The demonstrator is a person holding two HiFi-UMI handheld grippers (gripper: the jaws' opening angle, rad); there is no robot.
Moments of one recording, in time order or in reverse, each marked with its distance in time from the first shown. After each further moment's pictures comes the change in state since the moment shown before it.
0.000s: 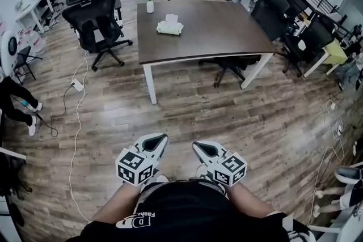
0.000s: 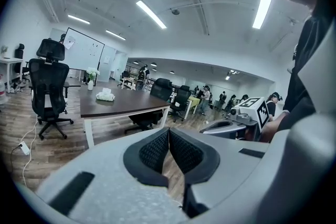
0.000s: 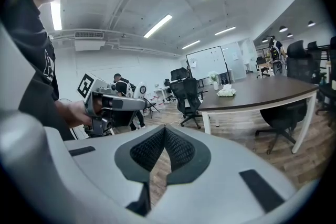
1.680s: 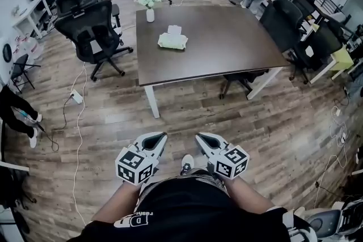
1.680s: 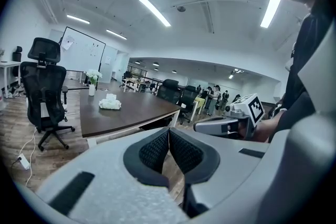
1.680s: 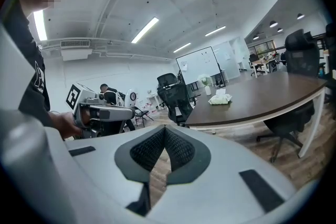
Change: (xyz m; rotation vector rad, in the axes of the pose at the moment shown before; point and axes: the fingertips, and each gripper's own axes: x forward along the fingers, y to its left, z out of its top) left arm 0.095 0.136 0.070 0.011 0.011 0.018; right arm 0.122 -0.140 0.084 0.086 -0.051 -0.037
